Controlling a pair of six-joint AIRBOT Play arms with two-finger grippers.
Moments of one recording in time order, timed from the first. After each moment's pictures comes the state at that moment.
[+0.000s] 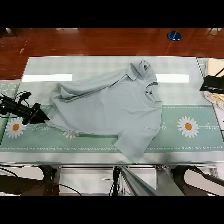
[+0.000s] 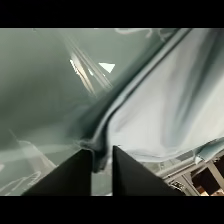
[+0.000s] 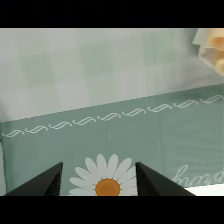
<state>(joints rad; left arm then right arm) 0.54 -1.67 1.05 1.11 -1.46 -1.26 -0.35 -1.27 1.35 -1.52 1.36 1.45</state>
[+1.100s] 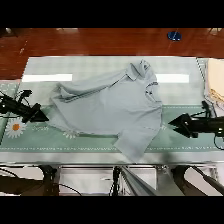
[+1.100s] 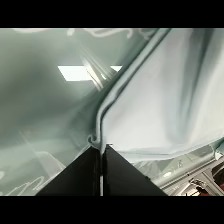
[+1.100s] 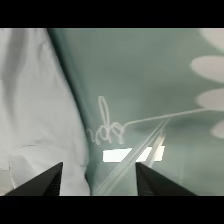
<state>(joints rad) 0.53 -1.64 1.06 1.09 -1.47 -1.15 -0.52 -1.10 0.51 -0.87 1.21 1.25</state>
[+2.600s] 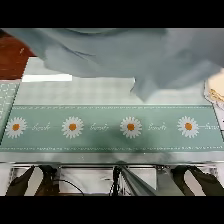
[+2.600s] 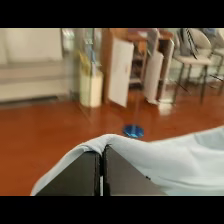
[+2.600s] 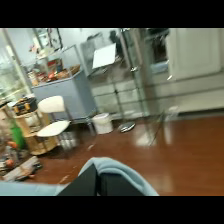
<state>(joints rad) 0.57 -0.74 1.81 0.51 -1.21 -1.17 -0.26 -0.80 1.78 -0.75 1.02 1.46</state>
